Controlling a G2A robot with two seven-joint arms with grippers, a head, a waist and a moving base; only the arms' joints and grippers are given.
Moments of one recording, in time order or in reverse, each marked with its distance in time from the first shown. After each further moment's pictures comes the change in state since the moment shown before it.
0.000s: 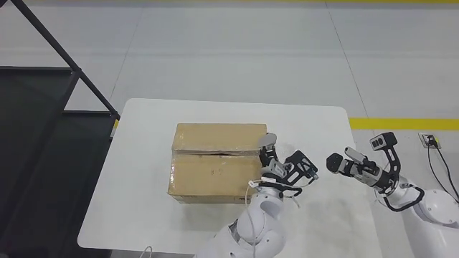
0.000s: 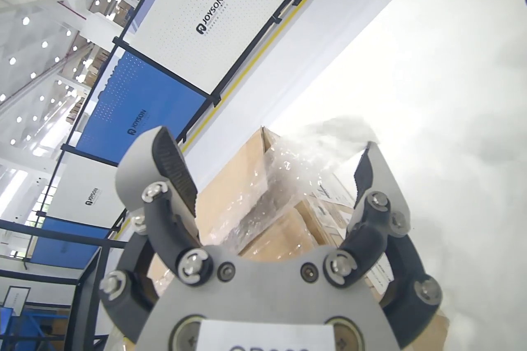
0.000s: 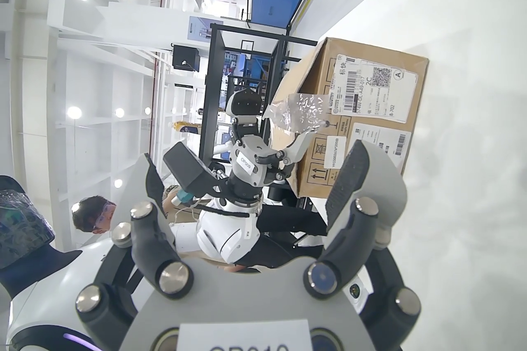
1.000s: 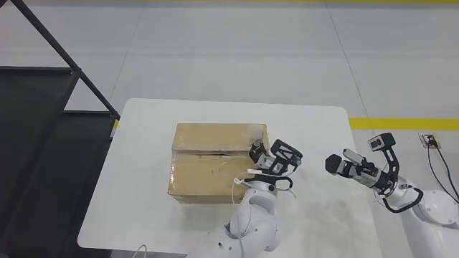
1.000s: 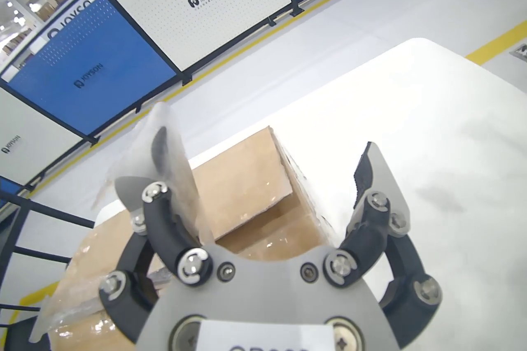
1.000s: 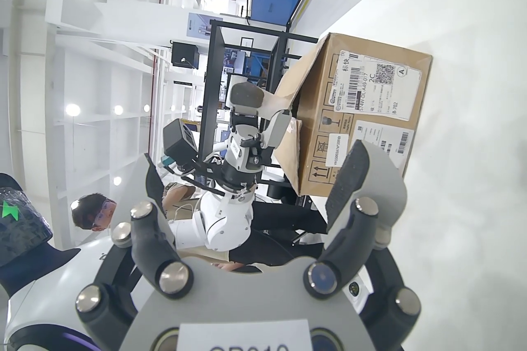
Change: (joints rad) left arm -0.033 0.035 0.009 -0.029 -0.291 0.117 0.045; right arm -0.008 -0.011 0.012 -0.015 -0.024 0.016 0.022
